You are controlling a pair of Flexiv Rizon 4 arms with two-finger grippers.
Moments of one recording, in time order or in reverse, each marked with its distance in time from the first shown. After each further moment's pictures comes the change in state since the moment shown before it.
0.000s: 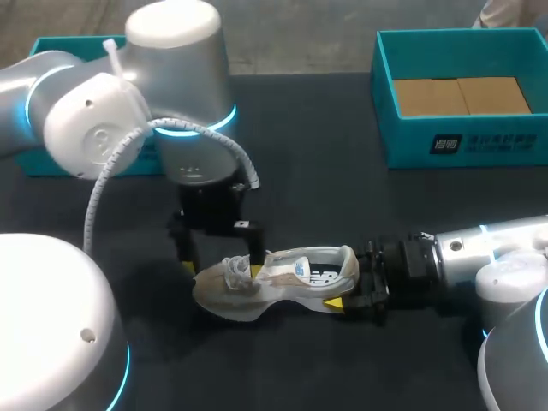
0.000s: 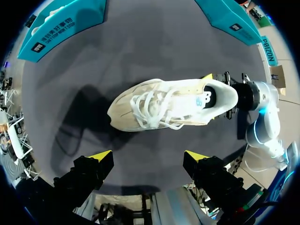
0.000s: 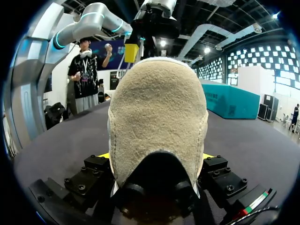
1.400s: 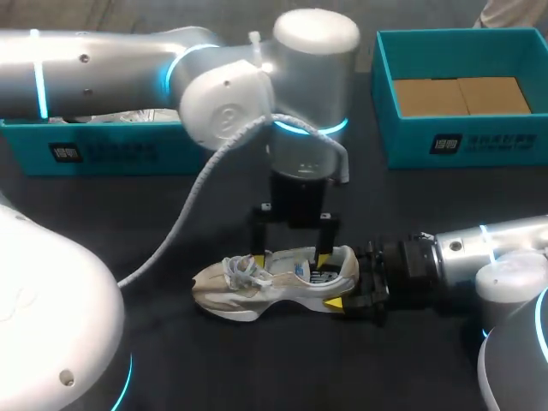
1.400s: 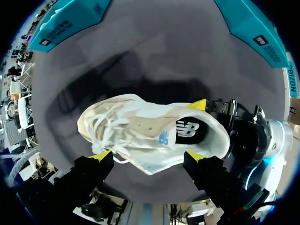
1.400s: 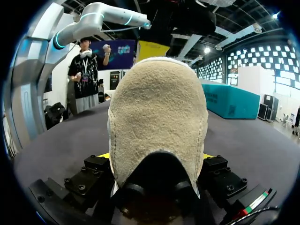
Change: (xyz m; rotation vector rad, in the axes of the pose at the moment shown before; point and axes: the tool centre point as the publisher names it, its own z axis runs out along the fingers) left arm 0.092 -0.055 0.037 -0.007 -0.155 -0.236; right arm 0.000 0.000 0.000 0.000 0.000 0.000
